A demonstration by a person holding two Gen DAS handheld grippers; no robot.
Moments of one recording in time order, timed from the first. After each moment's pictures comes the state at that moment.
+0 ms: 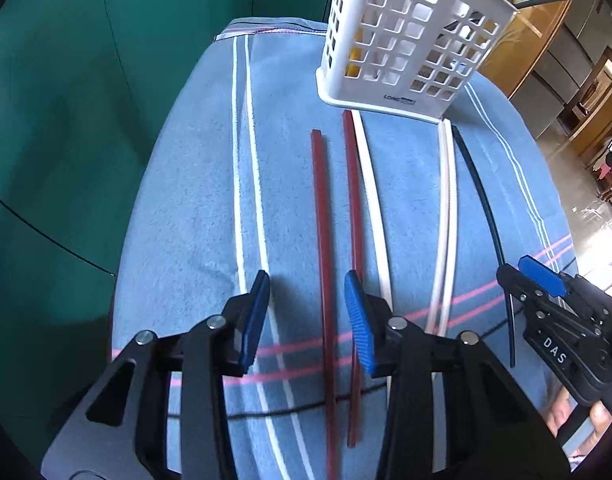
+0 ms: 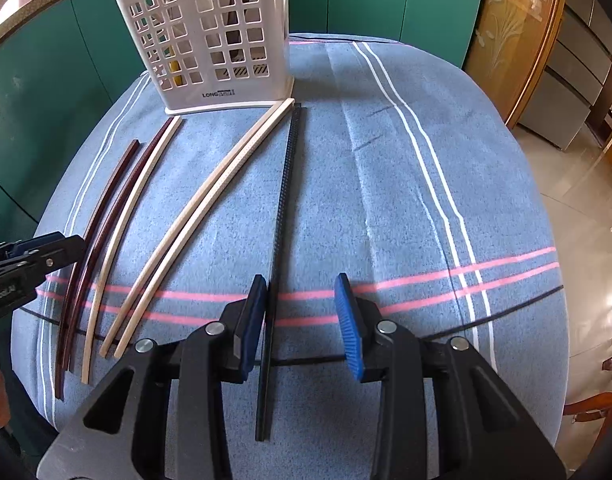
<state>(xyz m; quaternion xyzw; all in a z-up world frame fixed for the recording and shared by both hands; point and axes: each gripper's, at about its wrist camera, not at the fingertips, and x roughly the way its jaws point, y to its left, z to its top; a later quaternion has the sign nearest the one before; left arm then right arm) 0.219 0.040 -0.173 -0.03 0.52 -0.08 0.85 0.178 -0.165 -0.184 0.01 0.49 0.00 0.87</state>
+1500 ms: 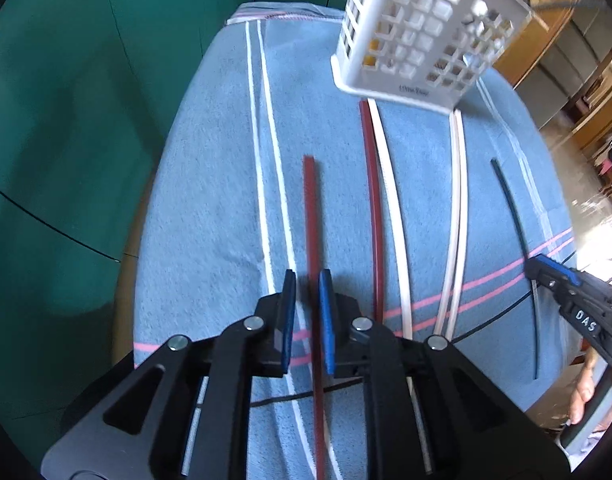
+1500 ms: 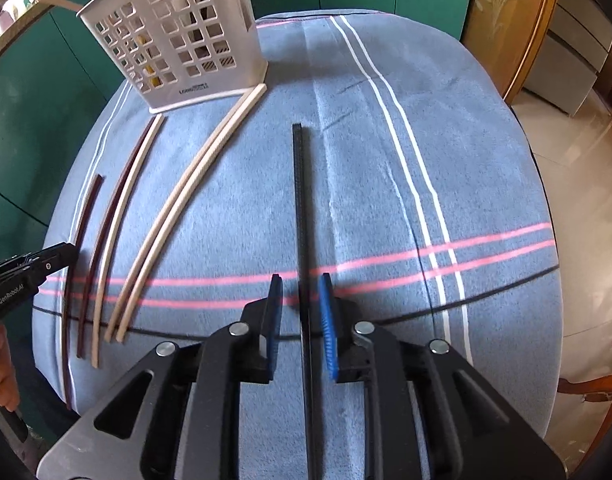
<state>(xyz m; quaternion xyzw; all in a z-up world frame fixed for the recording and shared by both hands) 0.216 0.063 -0.164 -0.04 0.55 -0.09 0.83 0.177 -0.201 -0.181 0.06 0.53 0.01 0.84</state>
